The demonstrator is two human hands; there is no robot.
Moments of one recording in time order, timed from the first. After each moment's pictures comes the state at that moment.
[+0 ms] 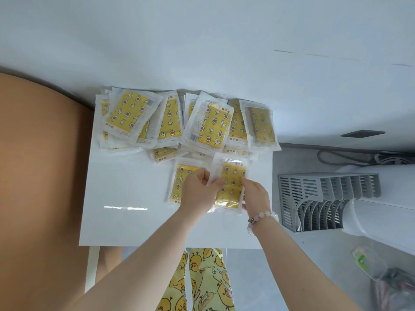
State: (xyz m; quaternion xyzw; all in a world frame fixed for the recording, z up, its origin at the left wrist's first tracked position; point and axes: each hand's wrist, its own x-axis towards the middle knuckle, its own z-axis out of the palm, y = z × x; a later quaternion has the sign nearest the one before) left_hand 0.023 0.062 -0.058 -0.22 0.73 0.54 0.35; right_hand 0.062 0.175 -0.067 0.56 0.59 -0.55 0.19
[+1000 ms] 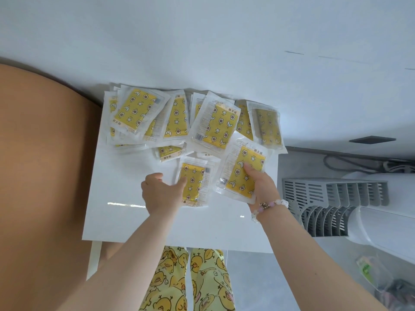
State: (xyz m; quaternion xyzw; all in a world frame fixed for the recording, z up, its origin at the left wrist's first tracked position) left_hand 0.017 0.009 -0.071 -0.39 0.82 0.34 0.24; right_hand 0.040 0.189 -0.071 0.51 0.42 -0.74 0.14
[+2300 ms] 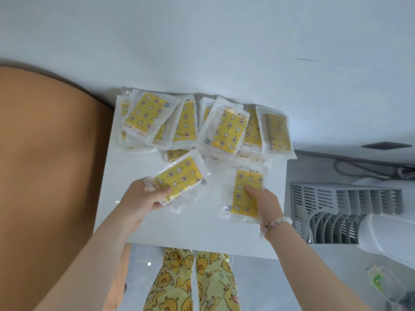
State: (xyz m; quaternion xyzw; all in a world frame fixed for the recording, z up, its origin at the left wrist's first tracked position) left_hand 0.007 -0.058 -0.045 -0.30 0.68 0.56 0.36; right_hand 0.055 0.182 -0.057 0.51 0.53 -0.64 0.22
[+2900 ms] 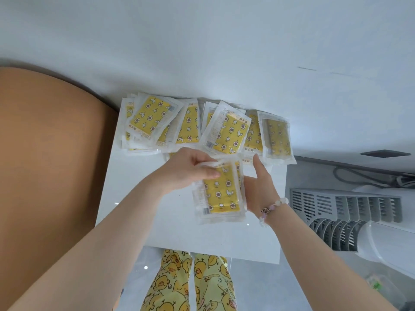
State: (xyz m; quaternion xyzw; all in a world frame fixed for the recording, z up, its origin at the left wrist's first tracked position) left_hand -0.049 0.008 -0.020 -0.01 0.75 0.49 0.43; right_hand 0.010 0.175 -0.026 0.41 0.37 -0.75 0.37
